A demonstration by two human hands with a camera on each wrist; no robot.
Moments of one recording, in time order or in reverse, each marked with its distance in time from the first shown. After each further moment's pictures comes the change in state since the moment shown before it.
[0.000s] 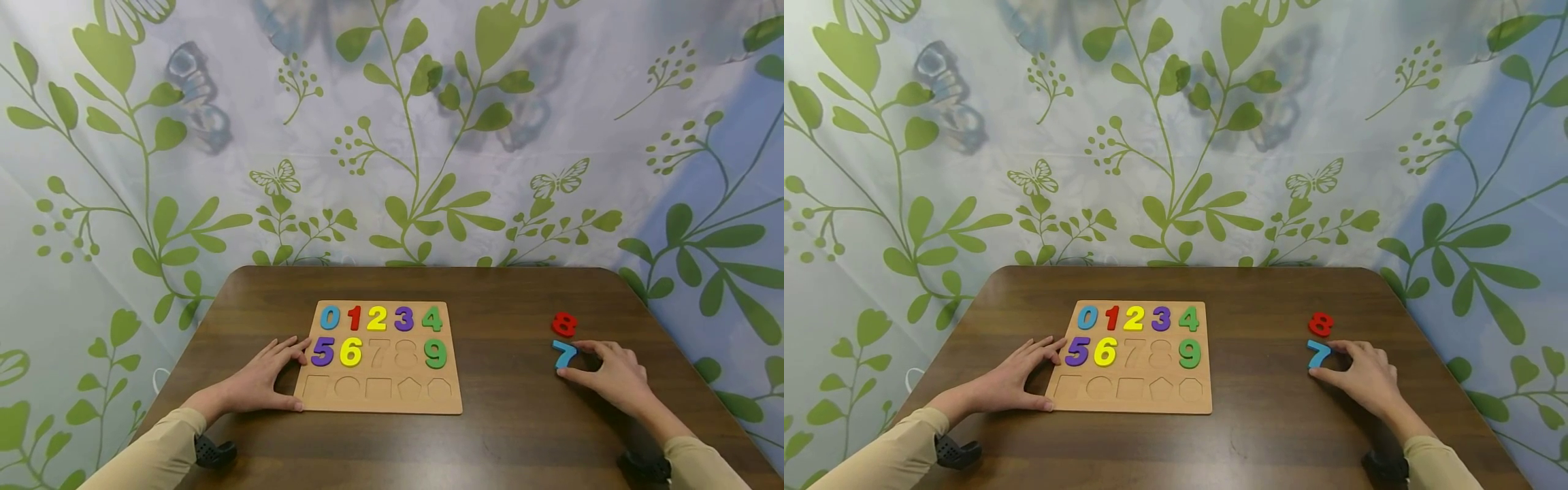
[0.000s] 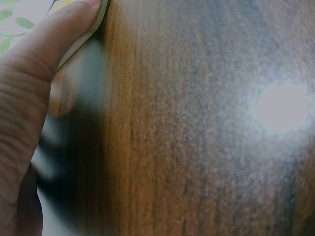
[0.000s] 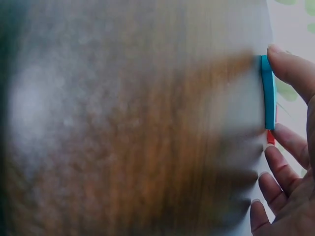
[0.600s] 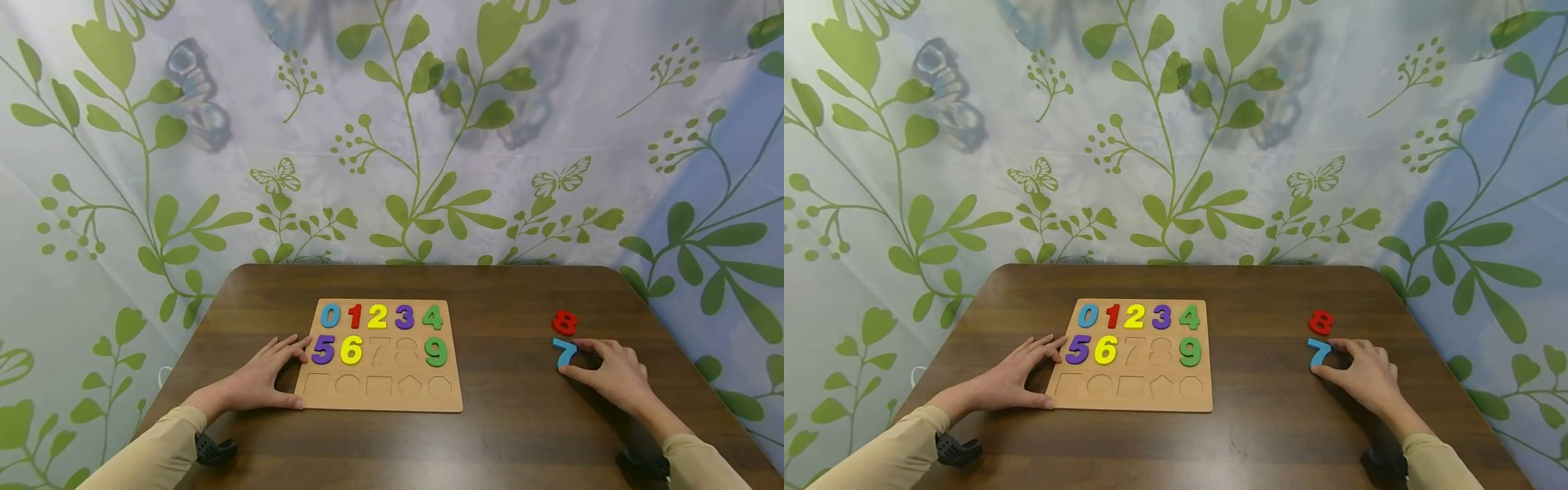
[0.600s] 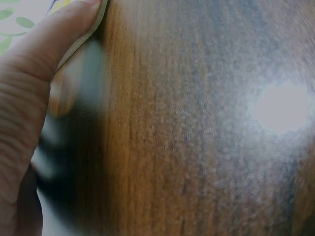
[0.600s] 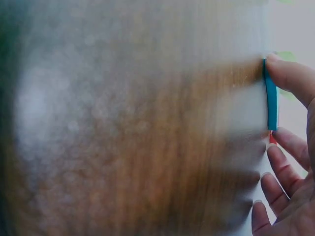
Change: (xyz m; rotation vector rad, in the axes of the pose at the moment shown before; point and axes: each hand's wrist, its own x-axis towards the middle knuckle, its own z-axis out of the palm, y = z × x) left_hand 0.000 0.002 -0.003 -0.004 -0.010 -0.012; right_hand 0.001 -0.002 0.000 -0.018 0.008 0.005
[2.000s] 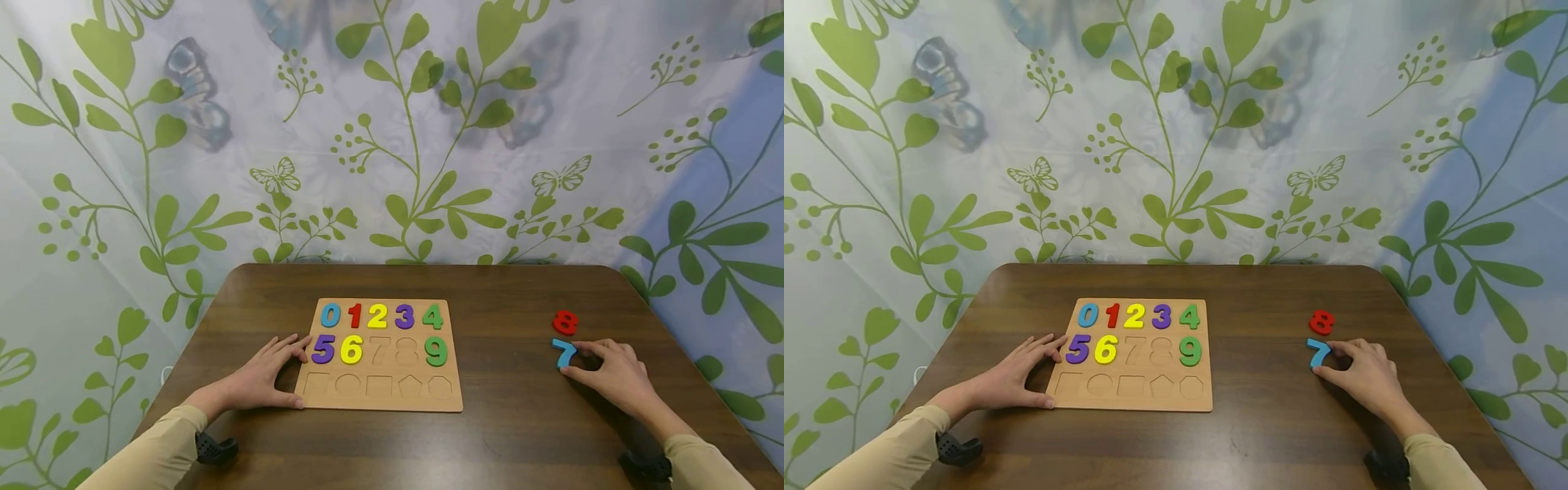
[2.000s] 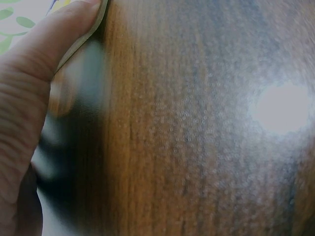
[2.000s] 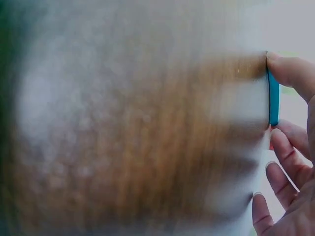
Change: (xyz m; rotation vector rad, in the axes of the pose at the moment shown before) left_hand 0.001 -0.001 0.001 0.000 -0.006 -0.014; right_hand -0.001 0.001 0.001 -0.030 0.008 -0.042
